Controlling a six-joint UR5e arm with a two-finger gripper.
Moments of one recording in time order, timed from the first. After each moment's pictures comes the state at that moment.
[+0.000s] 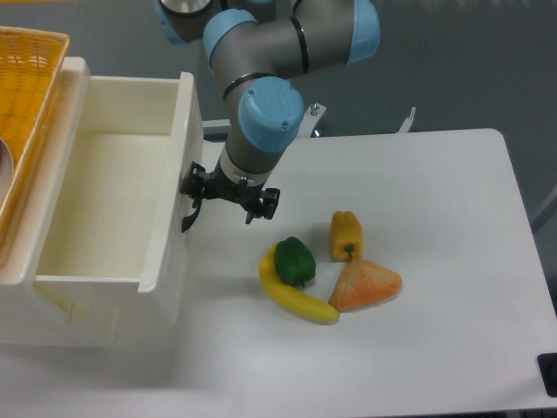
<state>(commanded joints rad) 2.37 -1.78 -1.62 -1.47 1.28 0.55</state>
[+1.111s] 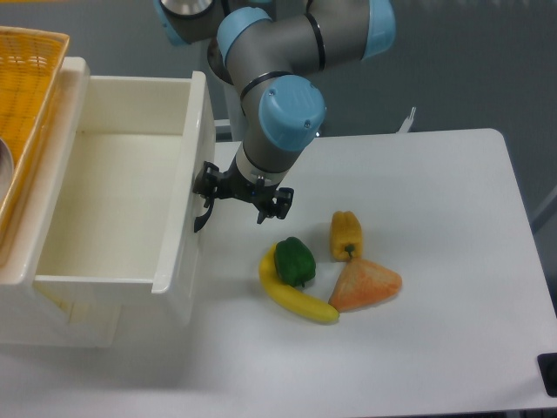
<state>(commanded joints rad) 2.40 -1.79 -1.60 -1.51 1.26 0.56</state>
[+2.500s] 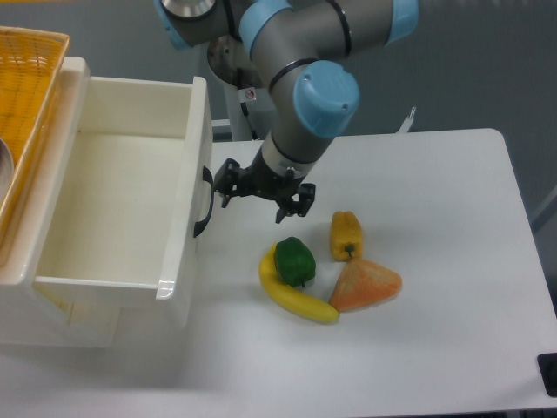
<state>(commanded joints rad) 2.50 -1.77 -1.57 -1.49 1.30 0.71</state>
